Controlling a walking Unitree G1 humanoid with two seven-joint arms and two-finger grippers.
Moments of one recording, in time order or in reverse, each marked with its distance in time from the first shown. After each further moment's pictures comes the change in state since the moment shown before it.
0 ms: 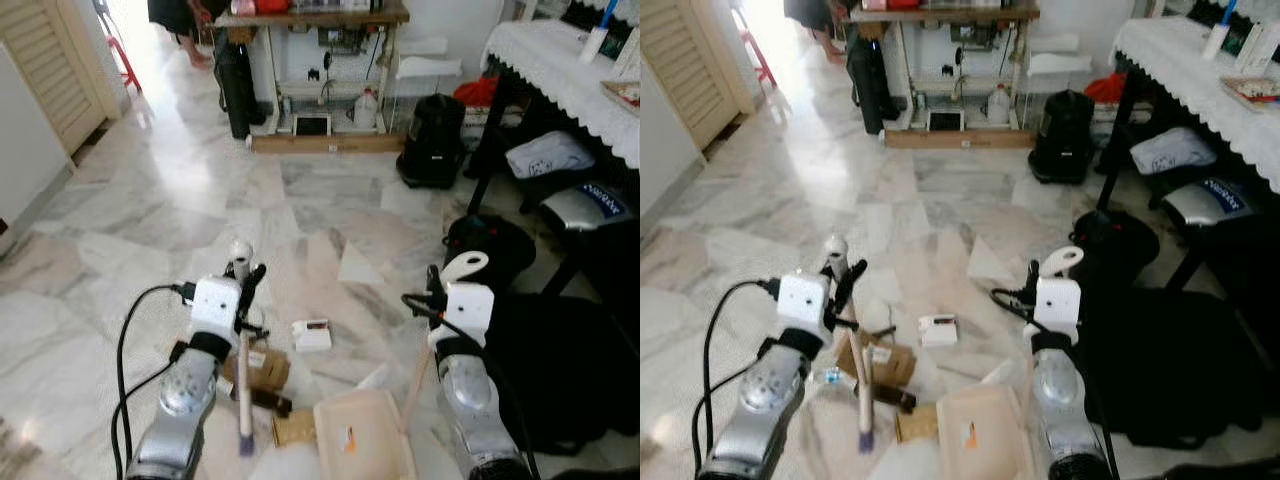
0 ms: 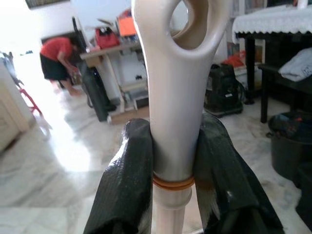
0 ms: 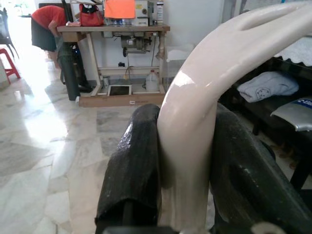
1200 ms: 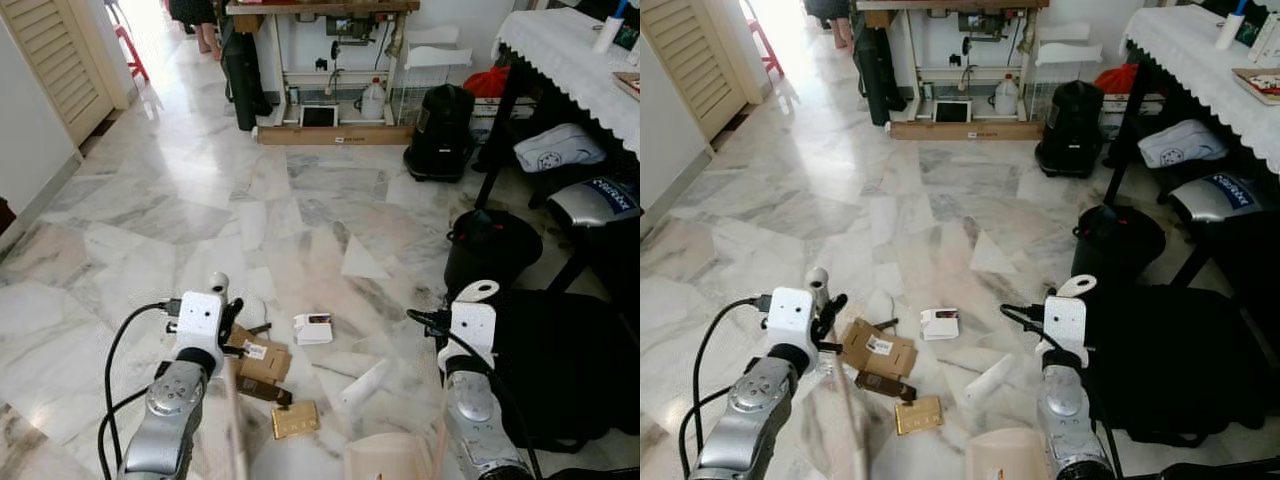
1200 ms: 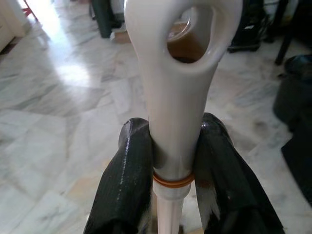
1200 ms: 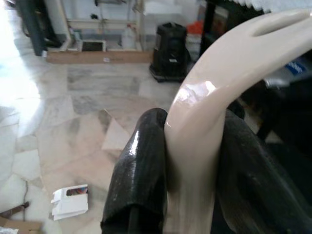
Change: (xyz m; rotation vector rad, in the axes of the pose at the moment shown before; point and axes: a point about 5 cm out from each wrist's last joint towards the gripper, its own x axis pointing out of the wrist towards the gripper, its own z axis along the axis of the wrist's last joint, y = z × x) left arm -0.007 0.007 -0.038 -0.137 0.332 0.062; right arm -0.012 -0.015 -0.036 -0.056 0.192 -0.130
